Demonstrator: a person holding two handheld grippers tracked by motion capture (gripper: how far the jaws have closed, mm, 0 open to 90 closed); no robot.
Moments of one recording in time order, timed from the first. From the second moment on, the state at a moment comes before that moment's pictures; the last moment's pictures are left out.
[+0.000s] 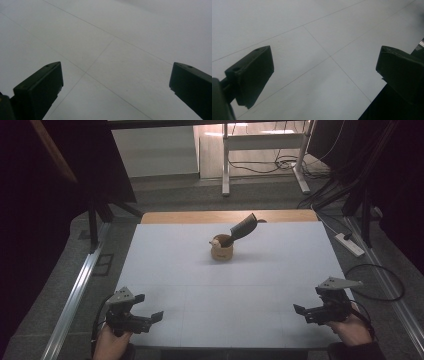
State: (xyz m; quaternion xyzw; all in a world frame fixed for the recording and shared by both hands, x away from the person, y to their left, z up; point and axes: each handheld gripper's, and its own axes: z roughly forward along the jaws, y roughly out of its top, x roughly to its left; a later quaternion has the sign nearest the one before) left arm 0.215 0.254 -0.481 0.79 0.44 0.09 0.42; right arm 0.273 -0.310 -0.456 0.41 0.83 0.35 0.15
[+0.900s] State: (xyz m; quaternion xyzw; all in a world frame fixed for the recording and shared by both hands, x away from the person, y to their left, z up) left arm 0.215 0.254 -0.481 0.79 0.44 0.09 0.42; right arm 0.251 -0.326 -0.455 0.45 0.82 0.31 0.16
